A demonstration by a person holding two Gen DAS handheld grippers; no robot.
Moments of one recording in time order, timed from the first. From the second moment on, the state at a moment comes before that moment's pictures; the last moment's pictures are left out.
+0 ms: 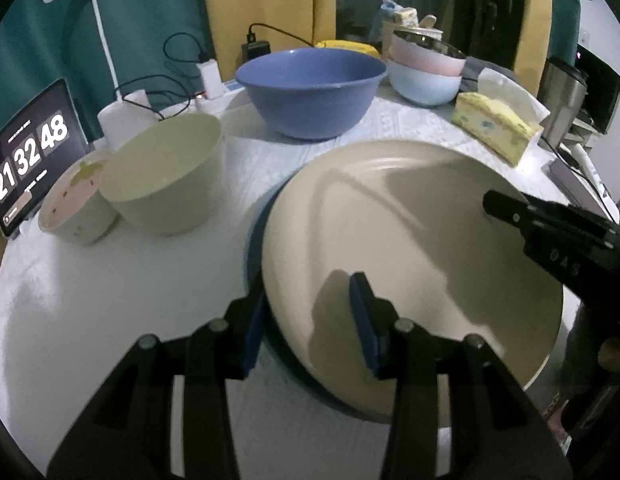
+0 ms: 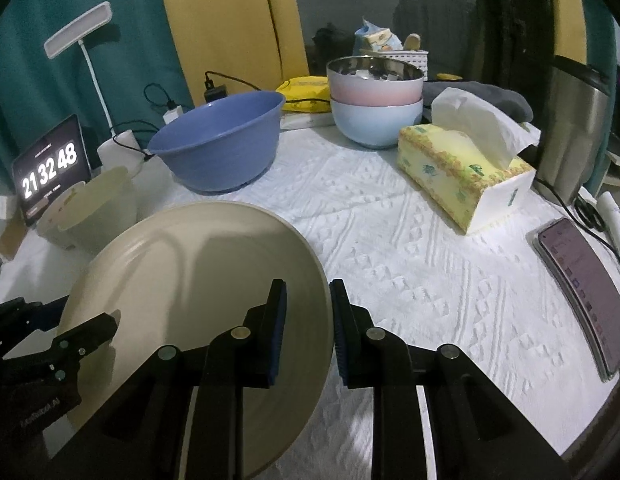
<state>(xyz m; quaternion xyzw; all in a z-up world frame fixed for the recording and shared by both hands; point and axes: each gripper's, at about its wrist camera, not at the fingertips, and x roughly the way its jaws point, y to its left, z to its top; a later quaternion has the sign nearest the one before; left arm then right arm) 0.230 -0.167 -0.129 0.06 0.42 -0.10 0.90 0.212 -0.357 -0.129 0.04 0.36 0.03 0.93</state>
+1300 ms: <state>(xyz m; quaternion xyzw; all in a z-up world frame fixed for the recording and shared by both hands) 0.227 -0.142 -0.136 0.00 0.43 -0.09 0.90 0.209 -0.343 -0.143 0.03 0.38 0.04 0.92</state>
